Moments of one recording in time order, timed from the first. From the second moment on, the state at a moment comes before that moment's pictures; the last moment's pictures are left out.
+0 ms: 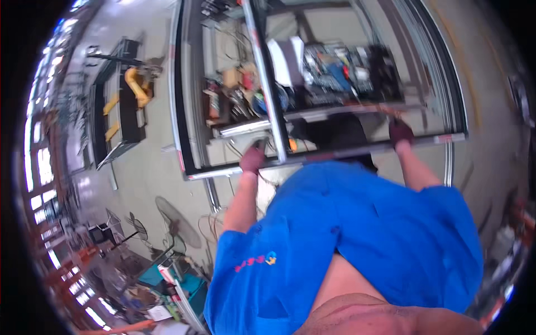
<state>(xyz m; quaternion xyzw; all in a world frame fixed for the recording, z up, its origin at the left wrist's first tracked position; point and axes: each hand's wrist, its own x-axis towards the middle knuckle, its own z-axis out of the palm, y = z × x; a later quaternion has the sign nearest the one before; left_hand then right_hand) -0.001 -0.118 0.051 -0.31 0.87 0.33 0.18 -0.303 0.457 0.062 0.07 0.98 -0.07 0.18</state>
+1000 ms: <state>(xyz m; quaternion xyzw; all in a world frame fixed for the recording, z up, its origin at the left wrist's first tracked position) -0.135 0.054 0.048 -0.19 0.69 0.64 0.28 -0.285 0.452 0.075 0.08 0.97 -0.19 0.08</state>
